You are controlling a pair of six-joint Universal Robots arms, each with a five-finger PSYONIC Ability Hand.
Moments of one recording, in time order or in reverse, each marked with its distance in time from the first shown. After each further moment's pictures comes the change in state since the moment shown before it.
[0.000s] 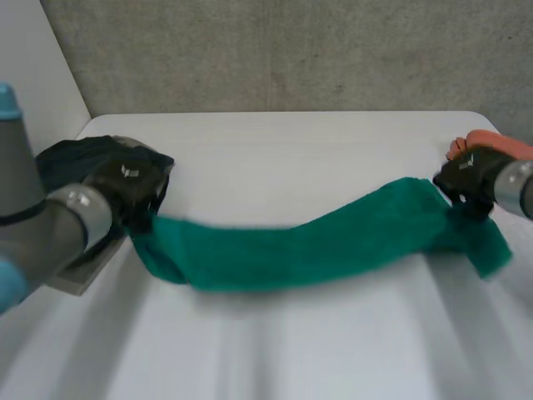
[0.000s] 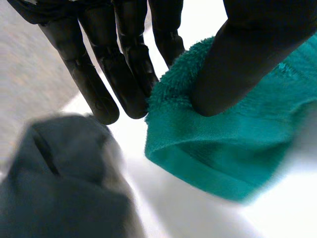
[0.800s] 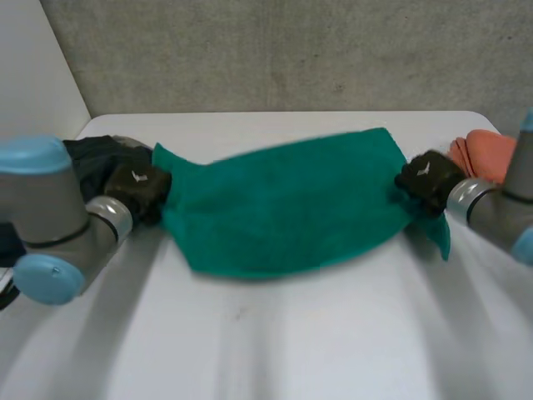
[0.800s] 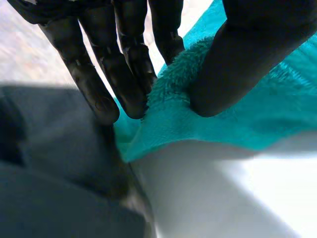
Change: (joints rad) left arm 0.055 -0.268 -0.028 0.355 0.027 -0.018; right arm 0.040 0.207 0.042 -0.342 -0.118 0.012; left_hand -0.001 0.000 0.002 0.002 0.000; right_hand 0.000 0.000 0.000 0.000 0.012
